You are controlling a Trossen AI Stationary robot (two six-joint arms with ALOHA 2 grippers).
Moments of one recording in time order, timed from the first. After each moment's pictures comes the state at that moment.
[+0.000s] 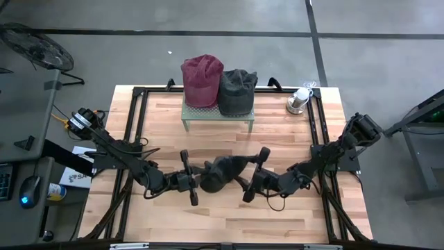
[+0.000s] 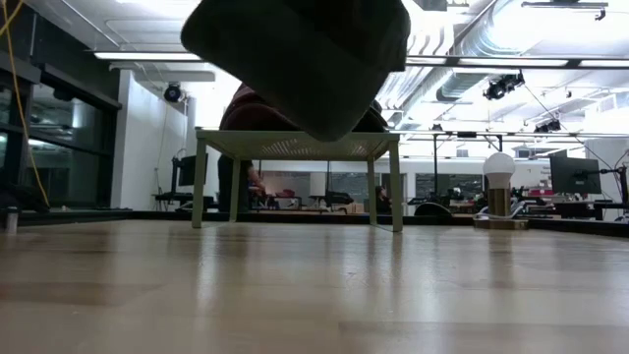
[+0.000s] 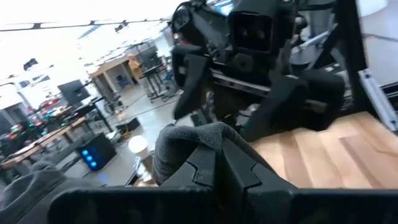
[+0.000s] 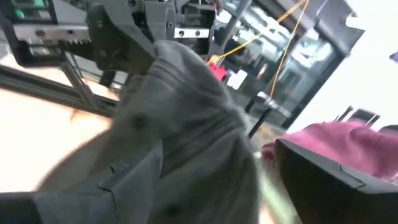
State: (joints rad) left arm -0.63 1.44 0.82 0.75 -0.87 0.47; right arm 0.56 1.57 0.90 0.67 0.95 -0.43
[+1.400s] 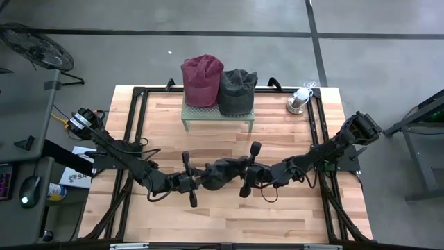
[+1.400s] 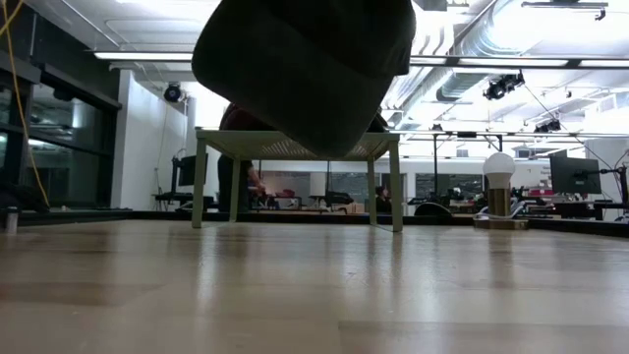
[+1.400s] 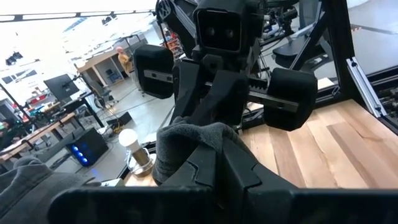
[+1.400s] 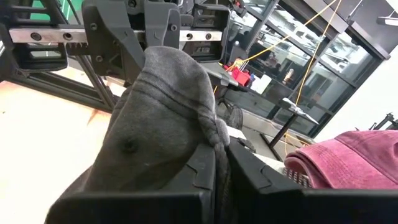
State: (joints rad) left arm -0.63 1.44 0.82 0.68 -0.84 0.41; right arm 0.47 1.57 0.90 0.64 0.73 -0.43
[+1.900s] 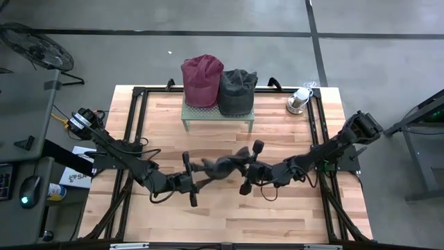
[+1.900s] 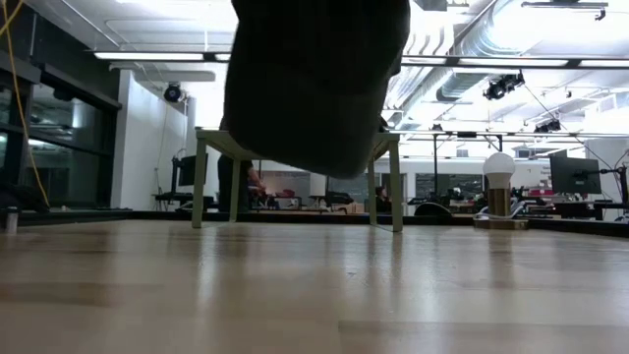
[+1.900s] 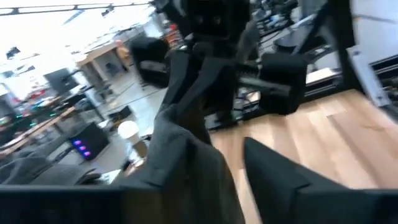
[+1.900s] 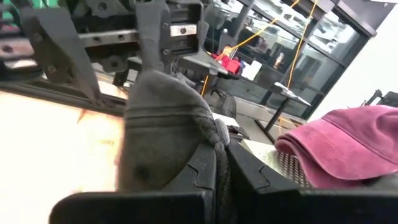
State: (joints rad) left arm -0.63 1.44 0.82 0.63 -0.85 0.39; right arm 0.47 1.55 0.90 0.60 0.80 -0.36
